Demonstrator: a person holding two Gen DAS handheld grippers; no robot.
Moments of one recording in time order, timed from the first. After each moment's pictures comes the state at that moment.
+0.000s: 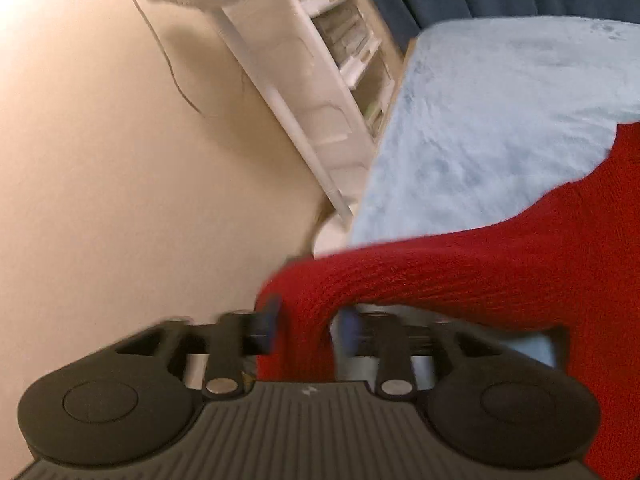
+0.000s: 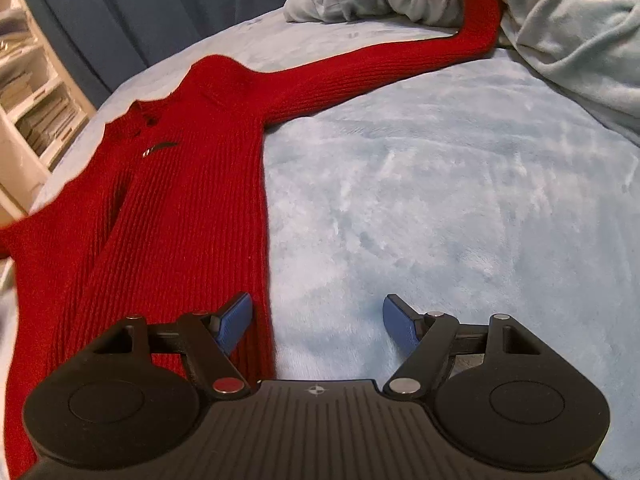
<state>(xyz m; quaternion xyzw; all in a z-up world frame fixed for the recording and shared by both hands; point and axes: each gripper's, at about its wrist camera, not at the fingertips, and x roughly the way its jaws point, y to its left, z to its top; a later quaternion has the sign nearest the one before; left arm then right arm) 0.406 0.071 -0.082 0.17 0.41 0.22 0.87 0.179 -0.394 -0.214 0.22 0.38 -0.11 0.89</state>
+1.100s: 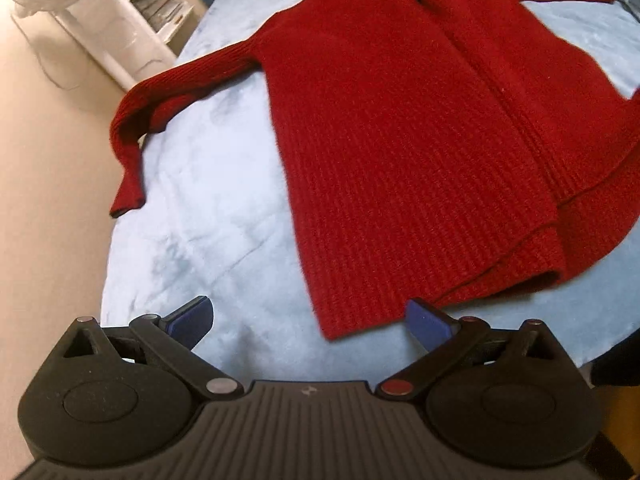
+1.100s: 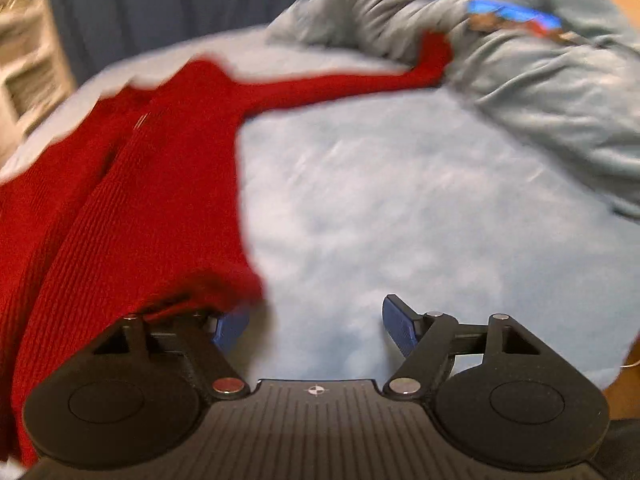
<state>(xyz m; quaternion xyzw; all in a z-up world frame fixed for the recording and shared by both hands) 0.101 -0.030 -0.164 0.24 0.48 0.01 0.84 0.087 -0.366 -0.196 0.14 0.32 -0.24 0.91</state>
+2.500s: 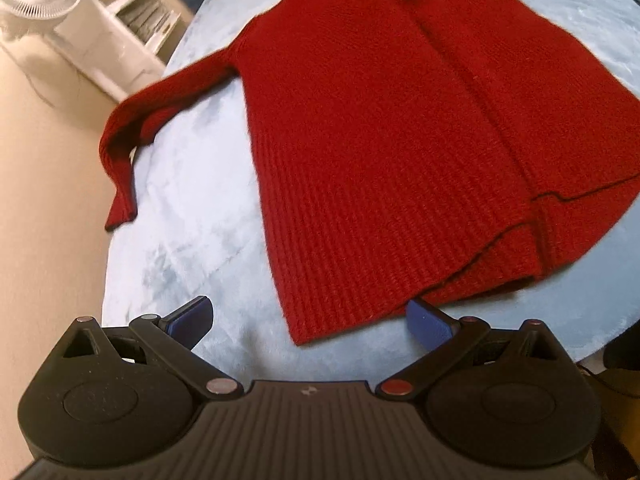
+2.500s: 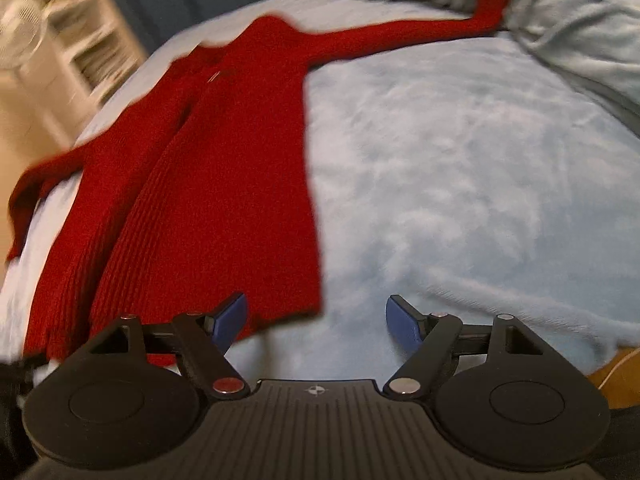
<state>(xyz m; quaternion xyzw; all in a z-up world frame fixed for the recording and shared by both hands) 0.107 -0.051 -0.175 0.27 0.49 0.01 0.83 0.058 -0.353 -0.205 0.16 0.44 -0.01 0.89</state>
